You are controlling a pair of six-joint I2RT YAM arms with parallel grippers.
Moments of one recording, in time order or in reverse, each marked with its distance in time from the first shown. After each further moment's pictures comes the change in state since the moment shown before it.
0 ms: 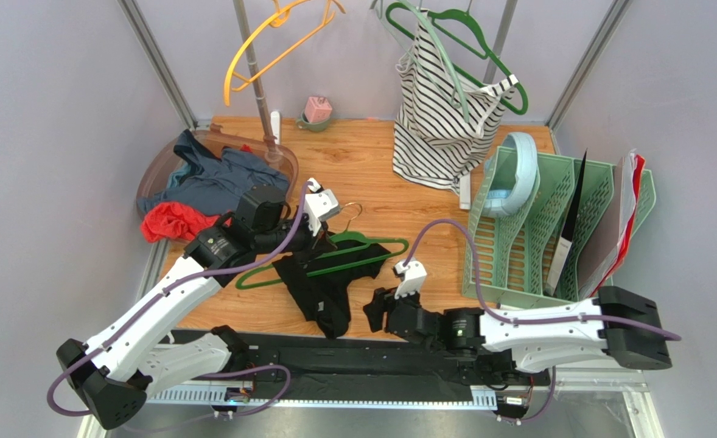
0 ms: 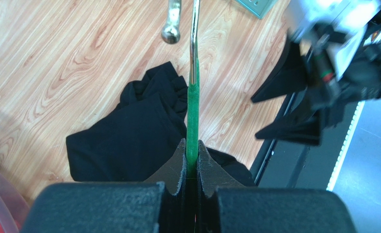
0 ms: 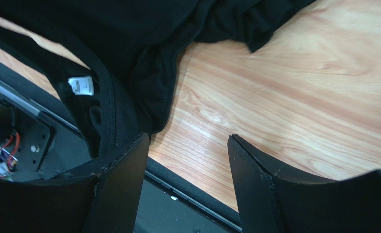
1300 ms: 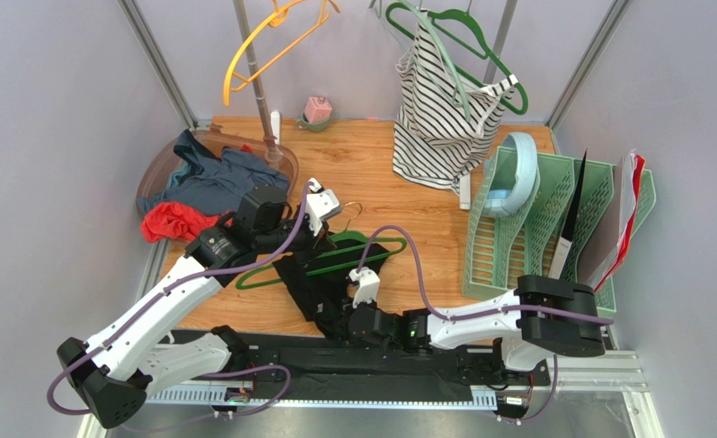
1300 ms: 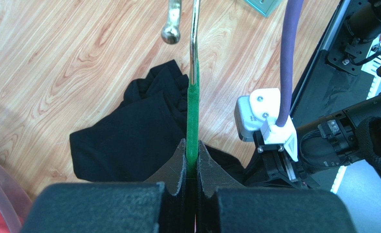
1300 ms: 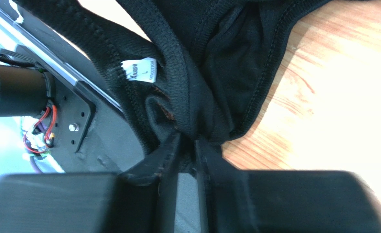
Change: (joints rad) left arm -0.008 0.005 0.000 -0.001 -0.027 0.001; right arm 0.003 0.436 0.155 0.279 -0.253 0.037
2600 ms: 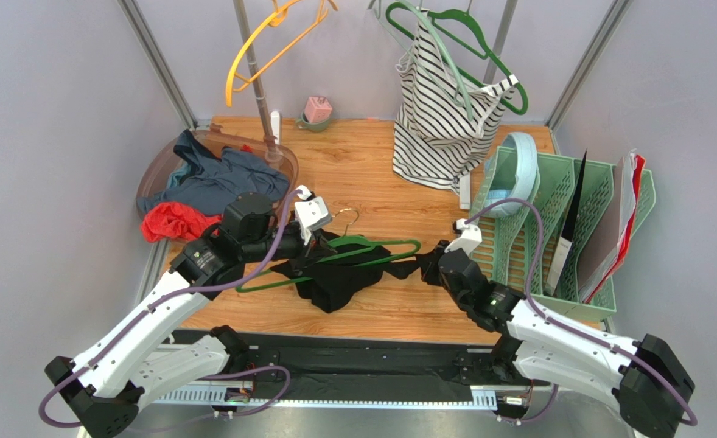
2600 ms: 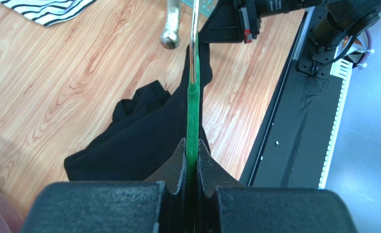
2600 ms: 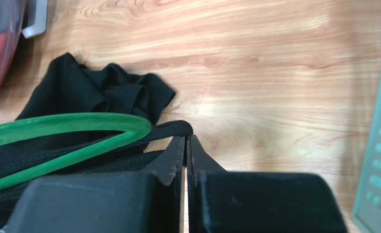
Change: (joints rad) left arm -0.004 -0.105 -0.035 0.039 0.085 0.004; right arm -0.591 -0.629 -0.262 -0.233 0.051 -0.162
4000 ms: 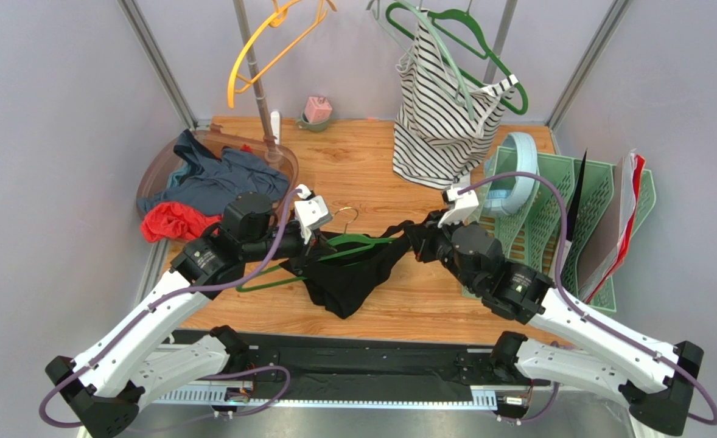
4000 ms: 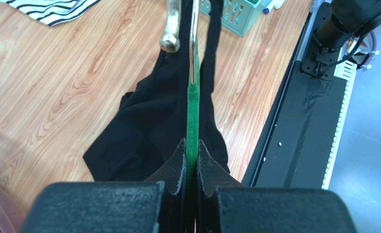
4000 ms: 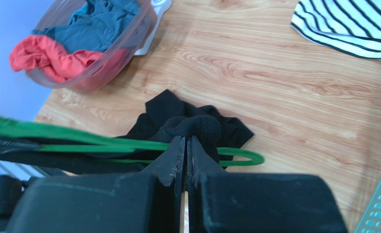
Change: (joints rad) left arm 0.000 0.003 0.000 0.008 -0.008 0.003; right arm 0.079 -0.048 0.425 -0.219 -0.064 -0.302
